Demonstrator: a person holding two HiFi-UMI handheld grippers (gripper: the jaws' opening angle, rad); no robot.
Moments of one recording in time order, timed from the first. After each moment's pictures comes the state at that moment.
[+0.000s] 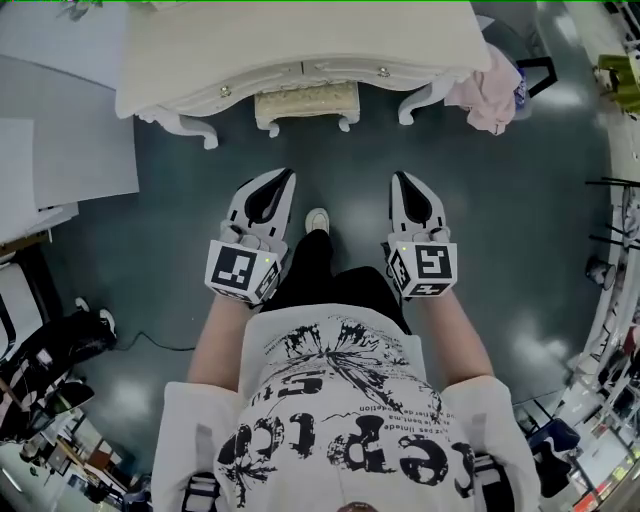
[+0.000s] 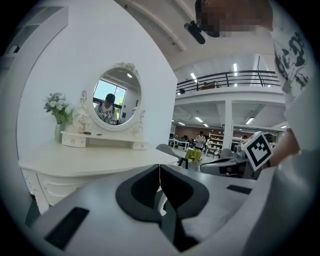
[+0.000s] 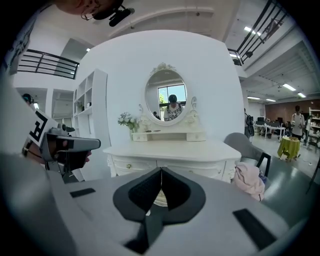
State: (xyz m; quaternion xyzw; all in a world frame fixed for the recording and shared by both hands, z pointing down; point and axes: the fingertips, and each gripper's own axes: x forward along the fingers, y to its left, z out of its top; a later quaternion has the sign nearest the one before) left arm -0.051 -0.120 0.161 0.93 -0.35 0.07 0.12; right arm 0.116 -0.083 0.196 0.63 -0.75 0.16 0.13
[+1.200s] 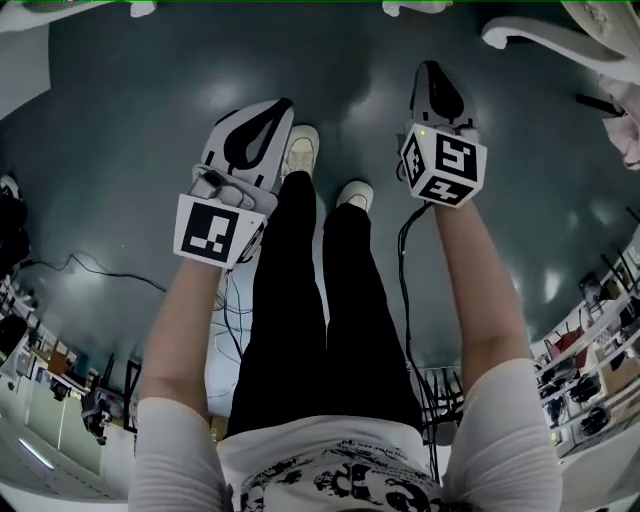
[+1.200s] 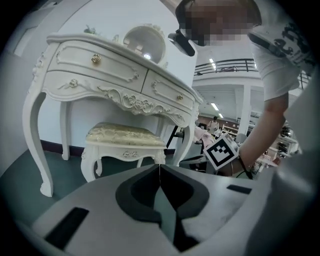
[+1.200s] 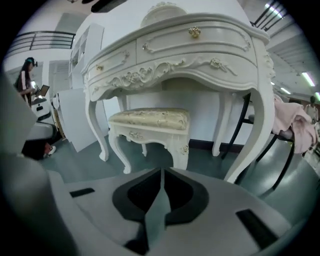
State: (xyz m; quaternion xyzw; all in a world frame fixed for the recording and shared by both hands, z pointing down) left arm -0.034 -0.147 0.625 0.89 -0.40 0.12 0.20; right arm 0.149 -0.202 0.705 0.59 -0.74 0.21 0.25
